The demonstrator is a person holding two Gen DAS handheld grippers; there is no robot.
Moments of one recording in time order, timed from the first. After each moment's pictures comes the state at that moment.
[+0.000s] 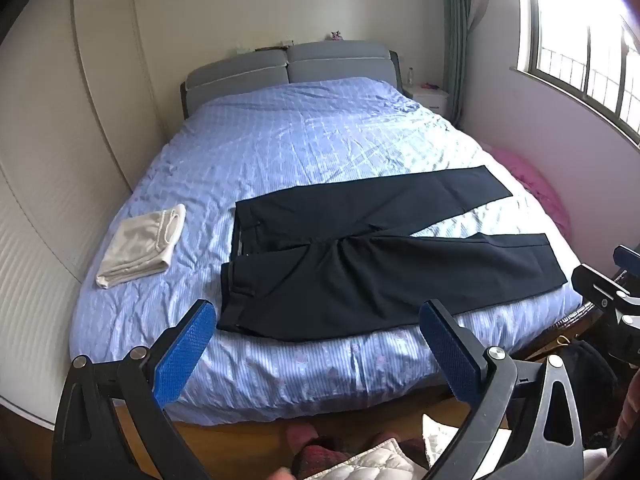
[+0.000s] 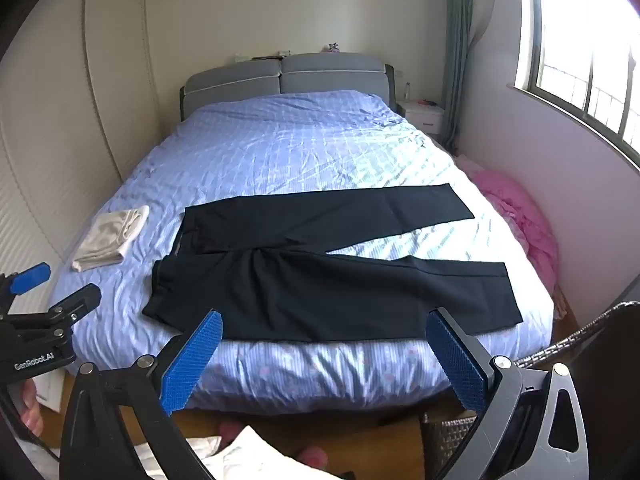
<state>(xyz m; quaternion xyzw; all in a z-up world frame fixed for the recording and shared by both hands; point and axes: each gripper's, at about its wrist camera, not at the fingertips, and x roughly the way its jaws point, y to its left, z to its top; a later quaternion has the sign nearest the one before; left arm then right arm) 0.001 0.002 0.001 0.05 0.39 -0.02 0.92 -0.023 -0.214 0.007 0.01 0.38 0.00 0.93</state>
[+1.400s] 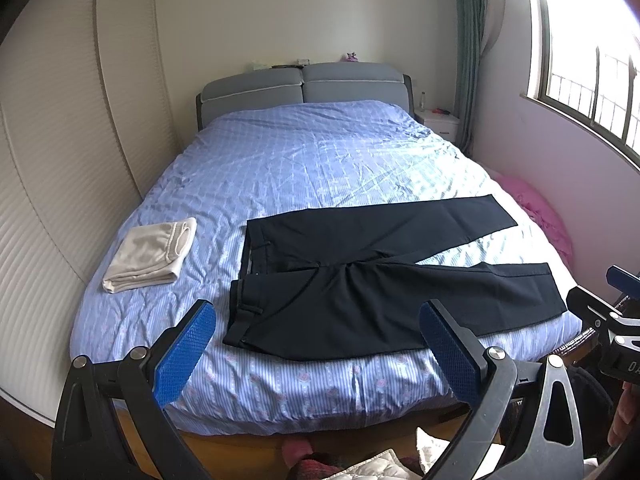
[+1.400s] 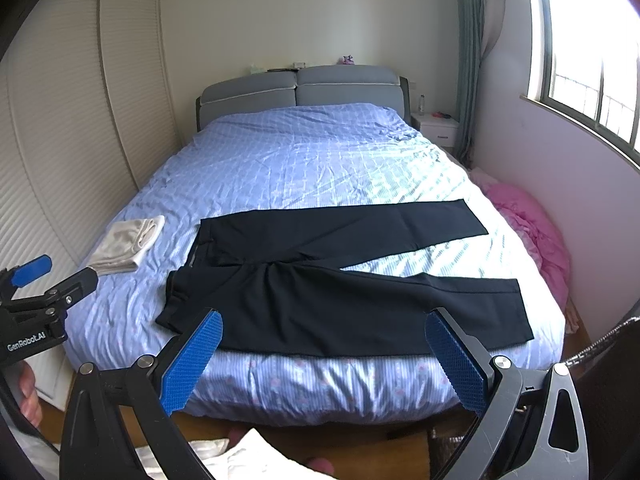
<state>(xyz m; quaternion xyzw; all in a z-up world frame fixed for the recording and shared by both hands) -0.003 0.011 0.025 0.03 0.35 0.00 0.94 -0.023 -0.210 0.013 0.01 0.35 0.03 0.94</state>
